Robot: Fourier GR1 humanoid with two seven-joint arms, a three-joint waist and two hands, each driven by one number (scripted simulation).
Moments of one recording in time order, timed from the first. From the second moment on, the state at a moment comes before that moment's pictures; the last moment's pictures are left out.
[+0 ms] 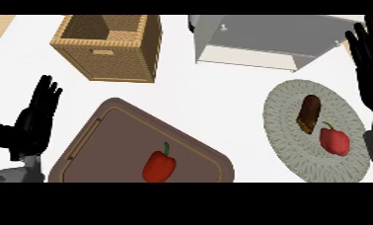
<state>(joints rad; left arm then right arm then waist) -0.05 0.37 0.04 -1.32 0.32 0.13 -0.17 -0.28 -0.50 -0.03 -1.53 -0.48 -0.21 0.00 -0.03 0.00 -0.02</state>
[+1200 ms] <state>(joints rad) -0.12 0.31 -0.09 -1.61 0.16 0.30 0.11 -0.52 -0.81 0.28 -1.36 -0.12 0.09 0.64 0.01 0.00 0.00</state>
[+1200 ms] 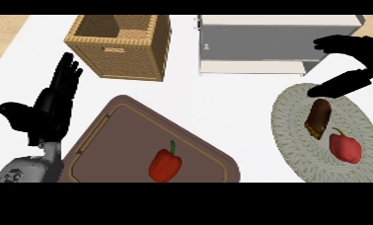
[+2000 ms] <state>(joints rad) -0.11 0.31 -0.10 -1.66 0.13 0.30 0.15 -0.76 -0.74 0.63 -1.23 0.15 0.36 1.06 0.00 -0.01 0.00</state>
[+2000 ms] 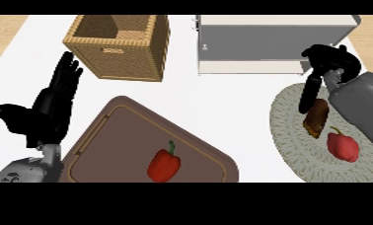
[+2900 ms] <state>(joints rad) -0.07 0.29 -0.06 -1.68 0.12 0.28 0.14 -0.70 -0.66 0.70 -1.14 0.34 0.46 1.01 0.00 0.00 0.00</state>
